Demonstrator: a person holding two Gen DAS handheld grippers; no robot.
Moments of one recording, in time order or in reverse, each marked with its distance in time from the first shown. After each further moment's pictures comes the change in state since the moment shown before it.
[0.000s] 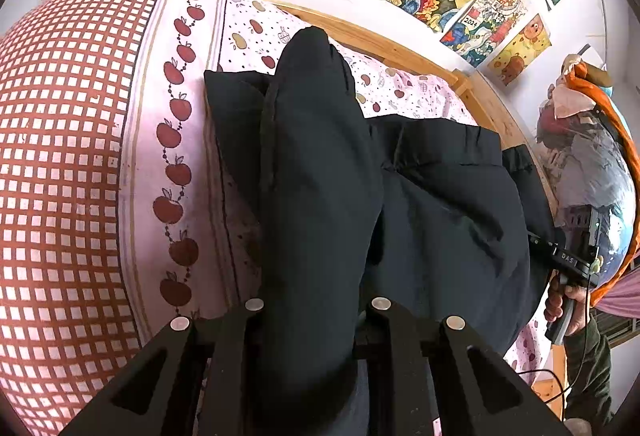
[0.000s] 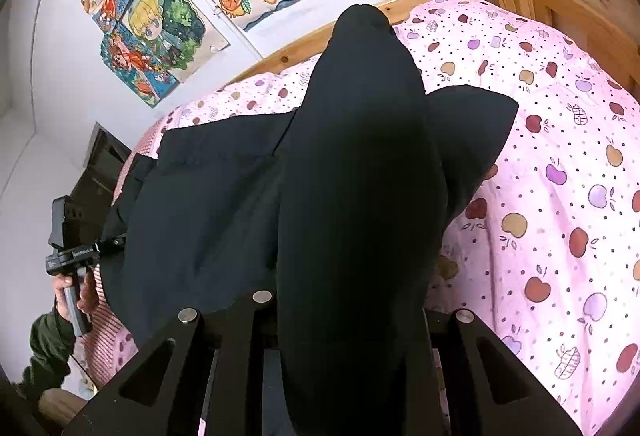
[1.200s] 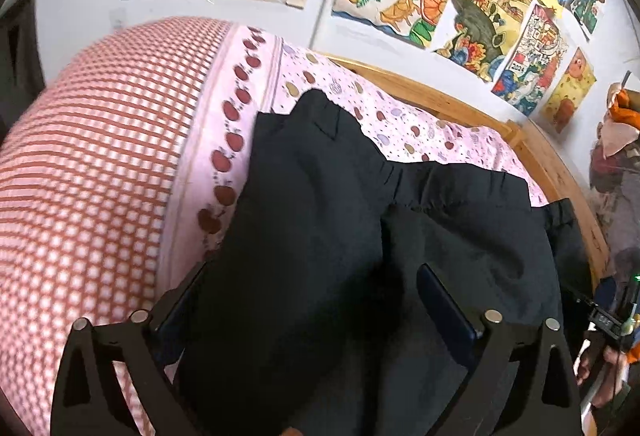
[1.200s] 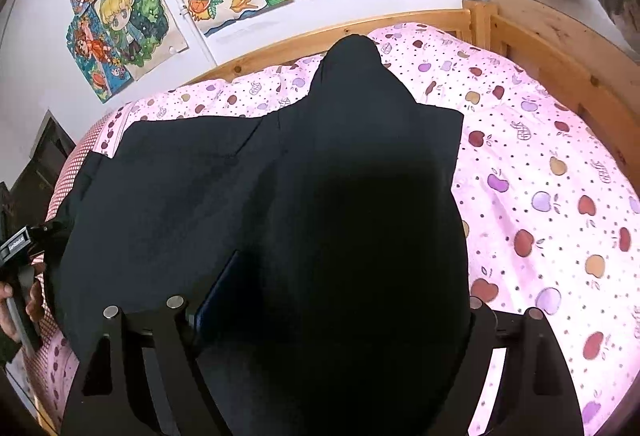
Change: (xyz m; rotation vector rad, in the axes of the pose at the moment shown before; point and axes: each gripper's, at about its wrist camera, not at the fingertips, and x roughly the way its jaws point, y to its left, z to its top) left arm -0.018 -0.032 -0.027 -0.089 -0.255 0.277; right arm -0.013 0.012 -0.003 -0.052 -0.095 -0.270
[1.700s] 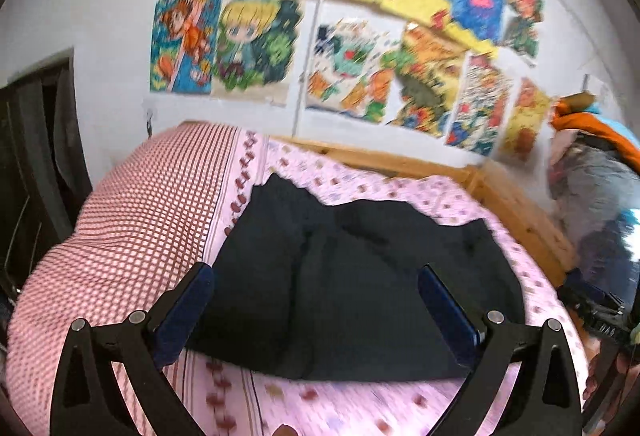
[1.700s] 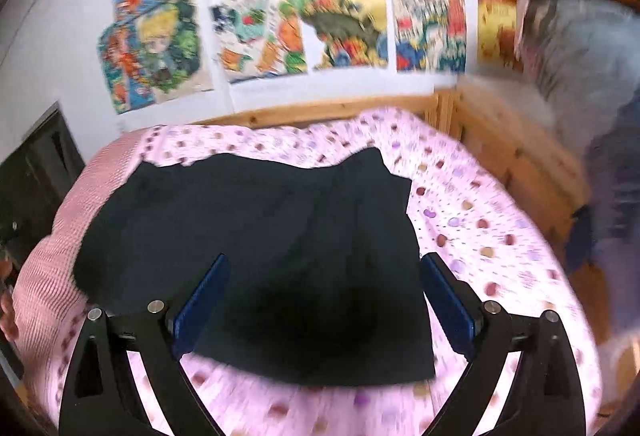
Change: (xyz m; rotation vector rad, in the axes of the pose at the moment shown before) left arm -0.202 -0.069 -0.081 0.074 -0.296 0.006; right arm -0.195 0.073 -0.062 -0.145 -0.231 -0.132
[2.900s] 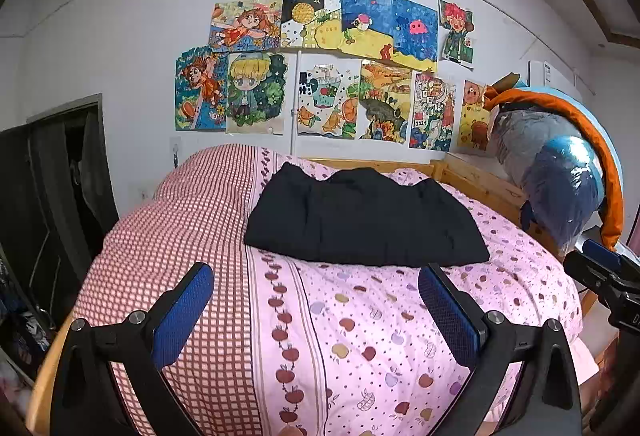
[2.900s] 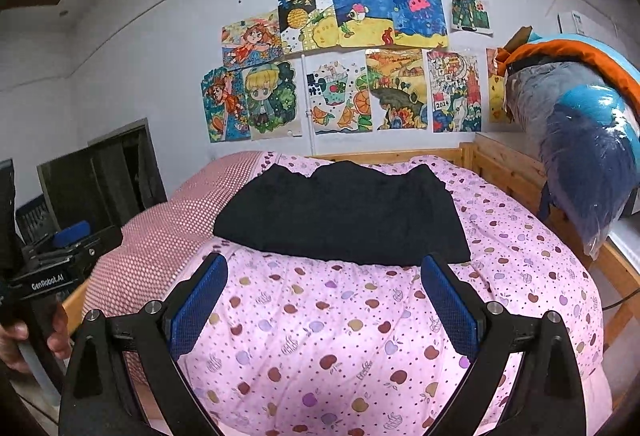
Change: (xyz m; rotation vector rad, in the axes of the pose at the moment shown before) left arm -0.208 0.029 -0.176 0.130 -0.174 -0.001; right arm -0.219 0.080 -0.197 -0.048 -0.280 0.110
